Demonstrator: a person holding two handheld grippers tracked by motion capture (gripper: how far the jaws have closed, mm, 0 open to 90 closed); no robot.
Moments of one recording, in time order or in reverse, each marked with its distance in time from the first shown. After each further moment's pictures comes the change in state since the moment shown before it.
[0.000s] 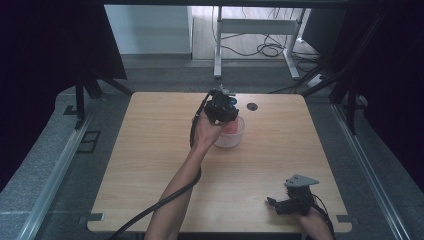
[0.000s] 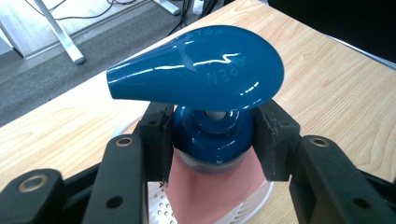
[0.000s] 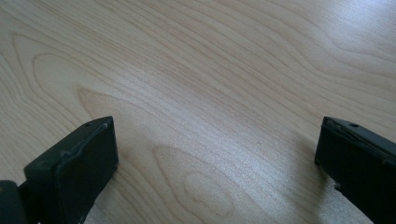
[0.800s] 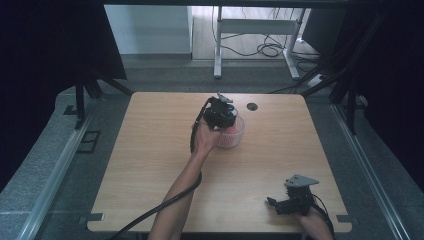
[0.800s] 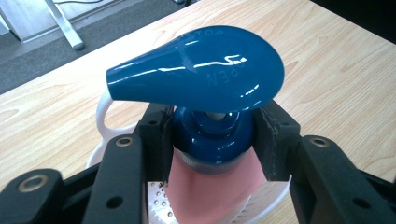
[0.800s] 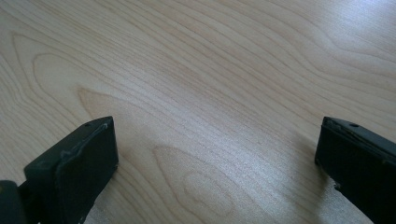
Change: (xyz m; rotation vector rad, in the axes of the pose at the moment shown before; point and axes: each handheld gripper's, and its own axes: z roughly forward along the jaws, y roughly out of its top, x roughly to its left) left arm 0.003 -0.023 0.021 0.023 0.008 -0.040; right arm 0.000 0.000 0.000 0.000 0.000 0.001
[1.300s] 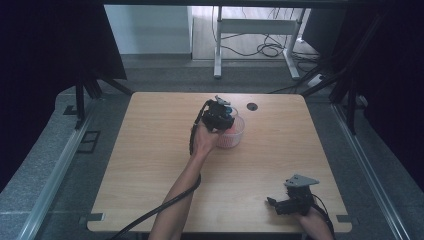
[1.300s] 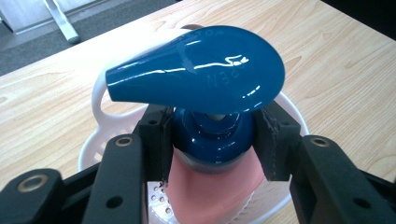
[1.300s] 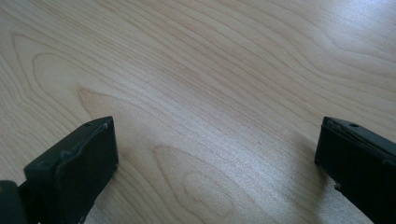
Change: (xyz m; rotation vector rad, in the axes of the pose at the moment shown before) left arm 0.007 -0.010 0.006 0.001 -0.018 -0.035; right arm 0.000 0.000 0.000 0.001 0.000 -0.002
